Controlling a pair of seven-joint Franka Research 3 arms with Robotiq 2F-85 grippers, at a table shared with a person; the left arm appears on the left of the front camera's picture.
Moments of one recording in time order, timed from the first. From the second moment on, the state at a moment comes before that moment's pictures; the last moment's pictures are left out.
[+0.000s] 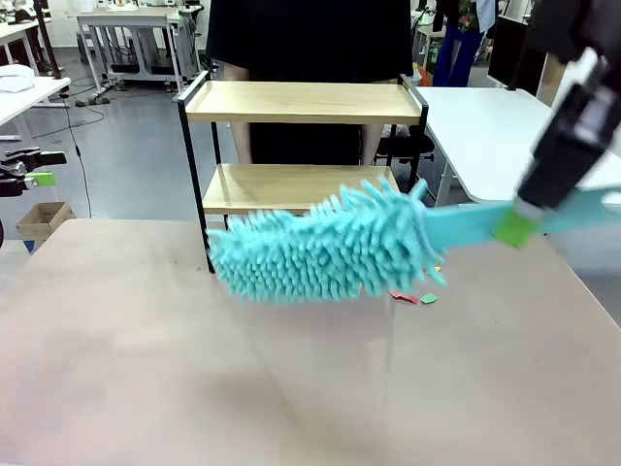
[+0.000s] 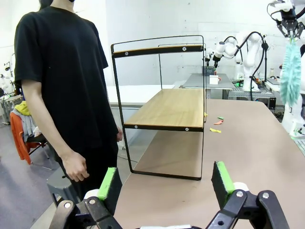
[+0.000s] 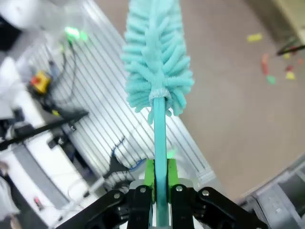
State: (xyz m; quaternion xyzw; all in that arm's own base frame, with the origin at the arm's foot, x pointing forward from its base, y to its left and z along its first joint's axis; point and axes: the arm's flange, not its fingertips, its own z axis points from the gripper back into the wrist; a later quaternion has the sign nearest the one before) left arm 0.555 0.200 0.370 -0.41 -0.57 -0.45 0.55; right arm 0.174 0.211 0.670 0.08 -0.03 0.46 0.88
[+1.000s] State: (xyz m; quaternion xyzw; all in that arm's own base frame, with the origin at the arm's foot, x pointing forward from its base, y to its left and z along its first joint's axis) left arm 0.555 0.200 0.370 -0.41 -0.57 -0.45 0.55; right arm 0.165 0.120 0.587 0.09 0.00 0.48 0.87
